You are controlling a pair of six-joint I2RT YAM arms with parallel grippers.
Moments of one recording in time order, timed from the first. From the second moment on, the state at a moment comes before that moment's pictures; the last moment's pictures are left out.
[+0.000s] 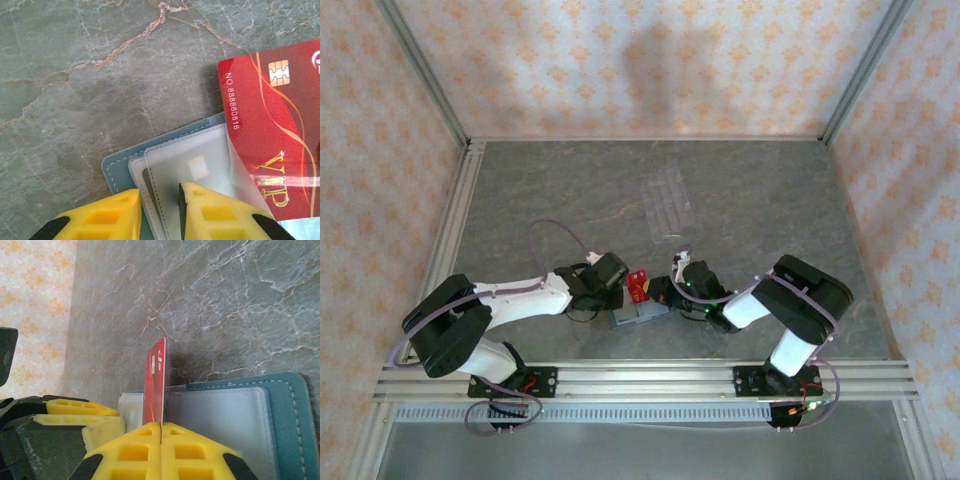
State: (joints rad) left arm -0.81 1.45 0.68 -0.38 -0.11 -0.86; right arm 0.81 1.68 0.34 0.85 -0.26 1.05
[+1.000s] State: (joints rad) left arm -0.81 1.45 0.68 -0.38 -0.11 -0.86; right arm 0.88 1.73 0.25 1.06 -0.10 1.15
